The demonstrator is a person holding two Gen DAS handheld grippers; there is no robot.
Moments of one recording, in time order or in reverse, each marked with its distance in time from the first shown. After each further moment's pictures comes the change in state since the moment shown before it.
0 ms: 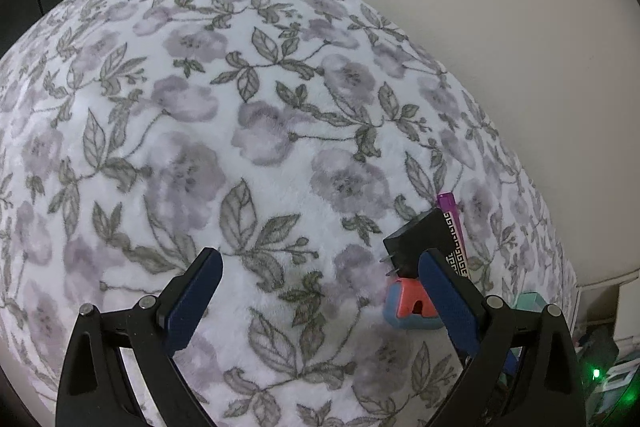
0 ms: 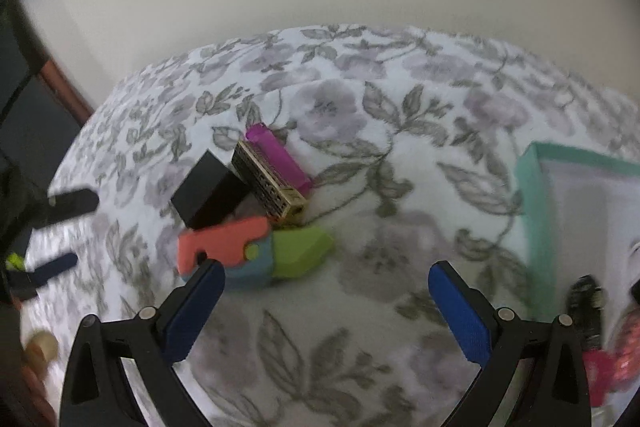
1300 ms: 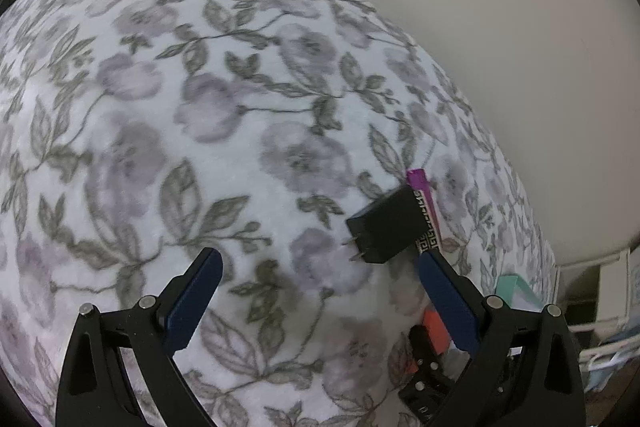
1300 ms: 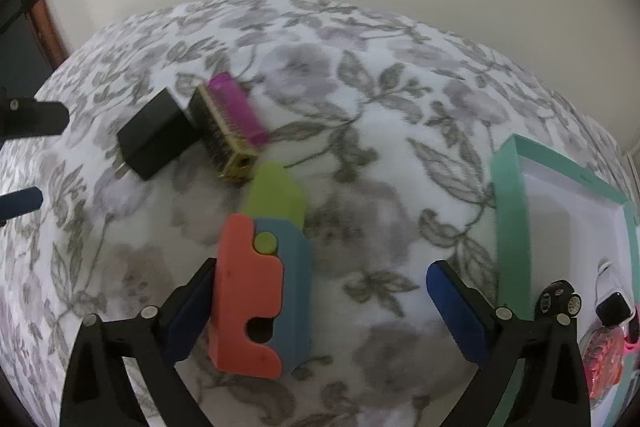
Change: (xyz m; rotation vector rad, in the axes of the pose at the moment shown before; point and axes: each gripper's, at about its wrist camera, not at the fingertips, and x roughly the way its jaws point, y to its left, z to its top) left arm 0.022 -0.017 -0.004 0.062 0.069 -0.111; right arm 0.014 -0.009 -0.021 -0.167 0.027 -0.182
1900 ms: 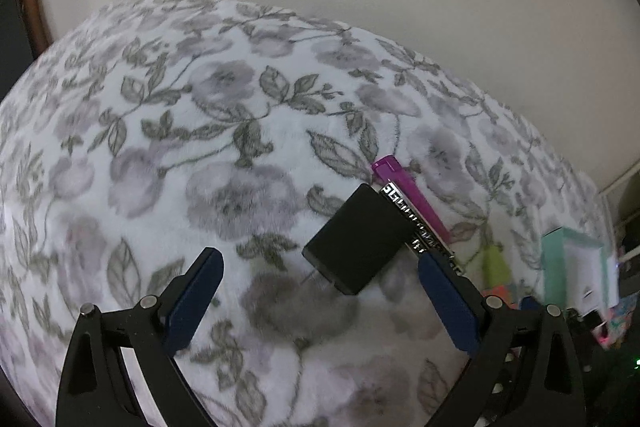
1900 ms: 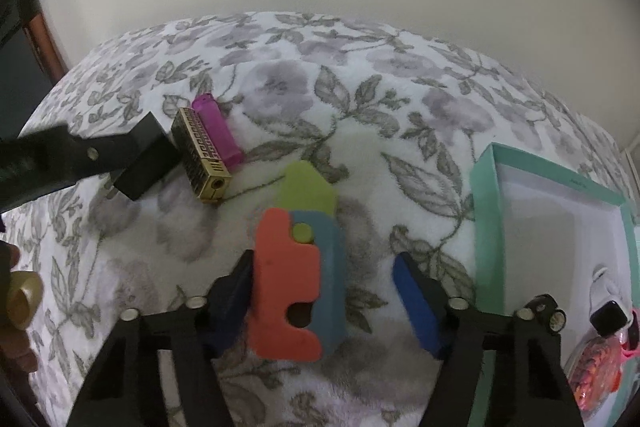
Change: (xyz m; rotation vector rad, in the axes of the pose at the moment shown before) left arm 0.040 -0.053 -0.010 0.352 -0.108 0.112; right arm -0.002 -0.014 0.006 0.027 -0.030 0.009
